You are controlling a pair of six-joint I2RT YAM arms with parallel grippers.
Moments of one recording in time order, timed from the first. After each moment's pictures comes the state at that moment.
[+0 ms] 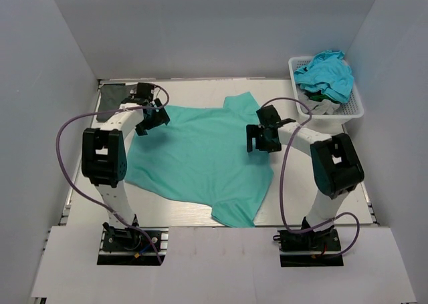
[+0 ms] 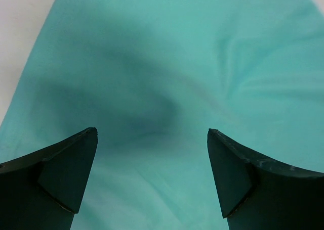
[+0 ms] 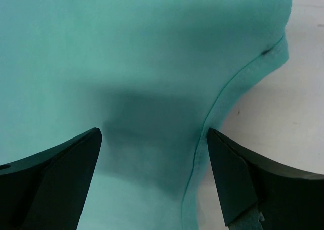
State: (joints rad) left arm -0.12 1.89 1.42 -0.58 -0.15 -0.55; right arm 0.42 1.76 1.09 -0.43 0.02 0.31
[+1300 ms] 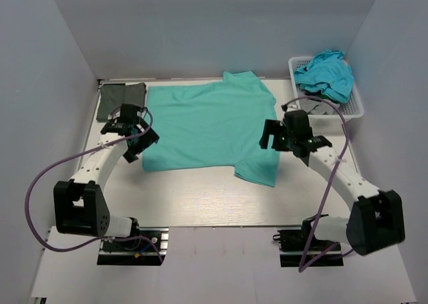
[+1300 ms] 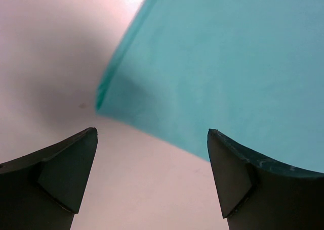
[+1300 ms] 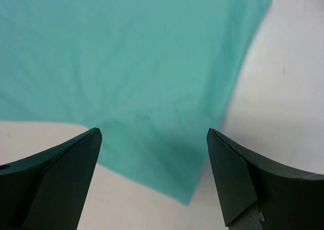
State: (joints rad) left arm -0.11 1.42 1.10 -0.73 -0.15 -0.77; right arm 0.35 1.31 0.95 -0.37 -0.01 0.32
